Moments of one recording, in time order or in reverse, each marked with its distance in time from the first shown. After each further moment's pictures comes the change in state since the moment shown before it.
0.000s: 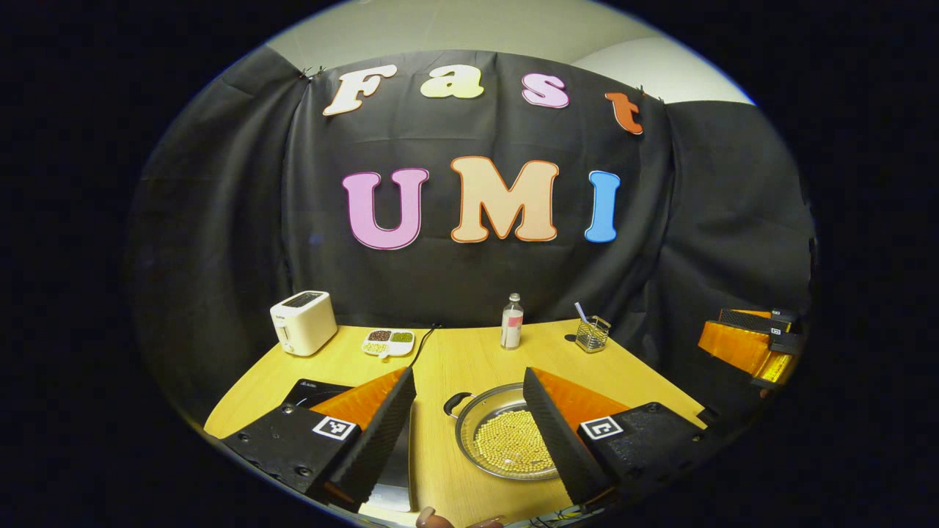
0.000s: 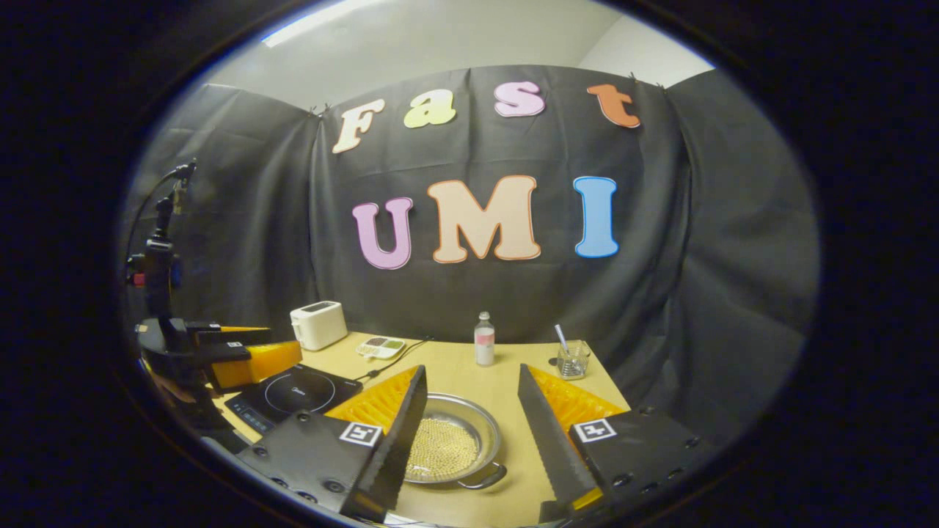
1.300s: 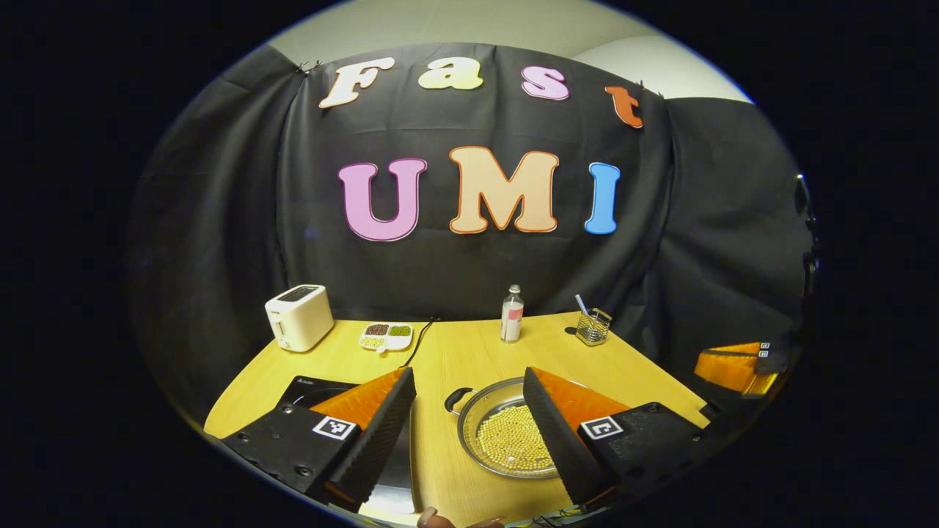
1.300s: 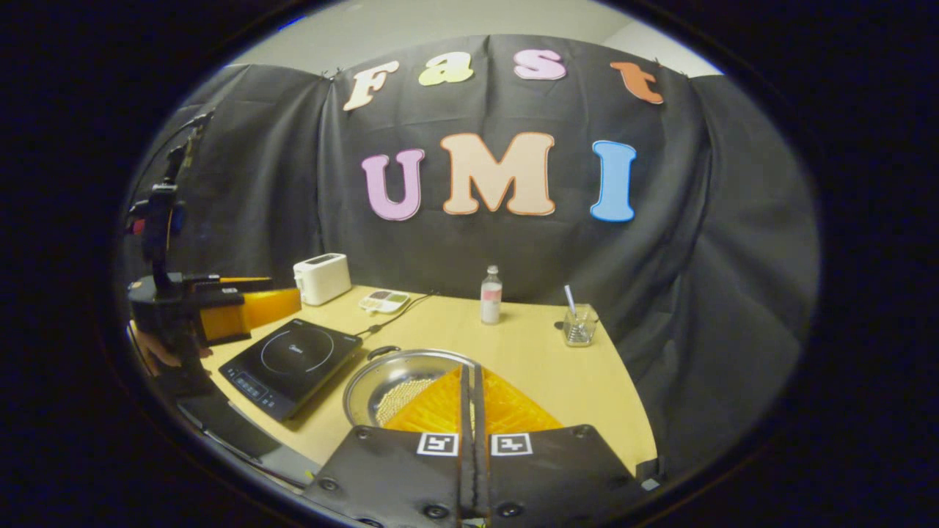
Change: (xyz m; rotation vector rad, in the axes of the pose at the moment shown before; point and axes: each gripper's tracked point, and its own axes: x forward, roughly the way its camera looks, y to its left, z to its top) left arm 0.012 0.005 -0.011 0.008 0.029 -0.026; right arm 0.001 0.008 -0.062 -0.074 0.191 0.028
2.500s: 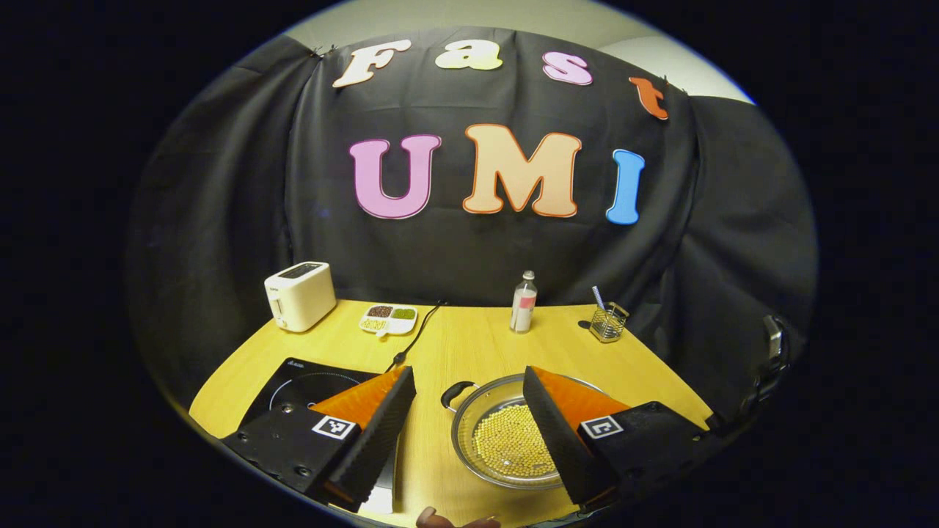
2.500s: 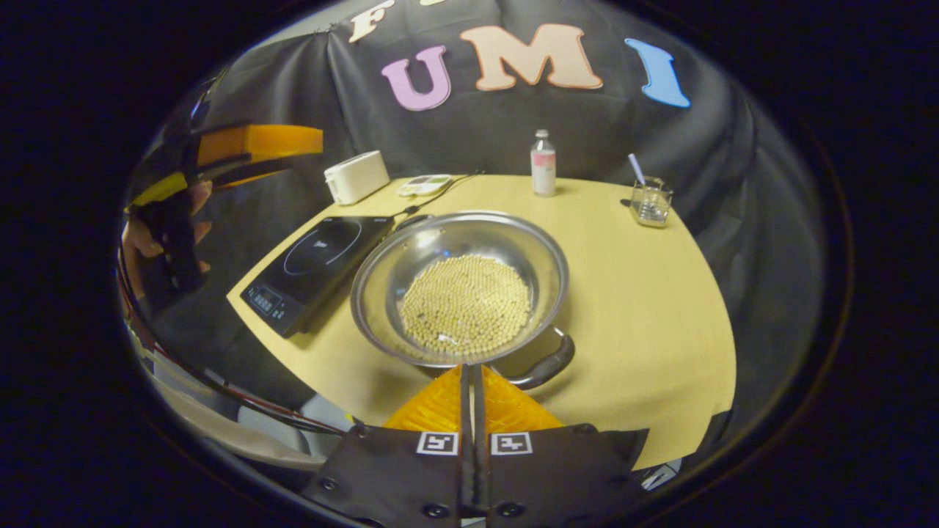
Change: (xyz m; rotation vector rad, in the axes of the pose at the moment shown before) left arm 0.038 0.000 -0.029 -0.061 0.066 0.091; right arm 0.039 0.024 -0.184 0.015 0.446 0.260
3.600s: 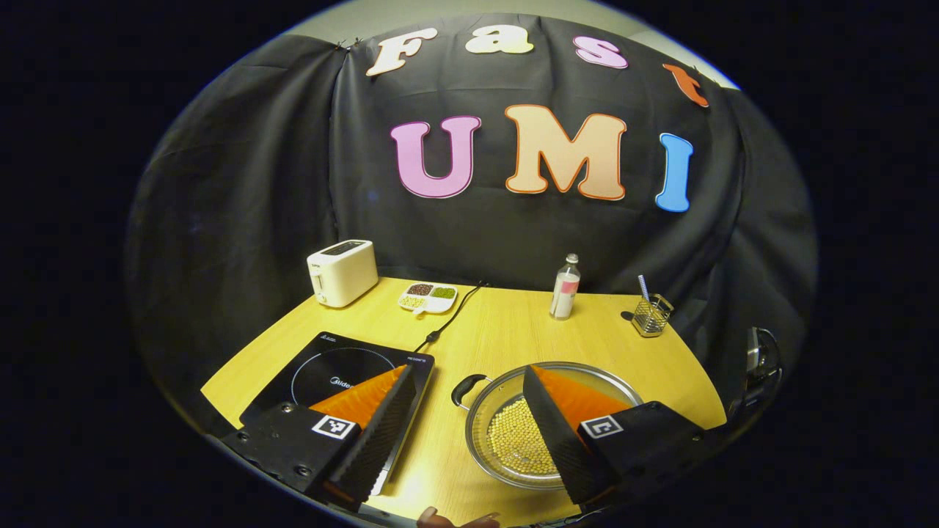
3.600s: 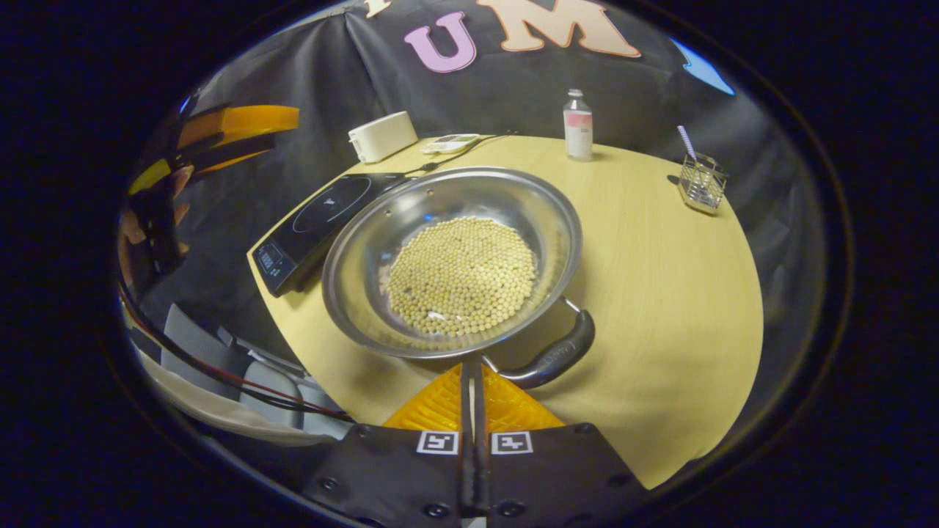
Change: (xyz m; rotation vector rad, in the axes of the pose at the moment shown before) left arm 0.005 0.010 -0.017 -0.038 0.067 0.208; right arm 0.047 -0.052 -0.002 -0.095 0.135 0.143
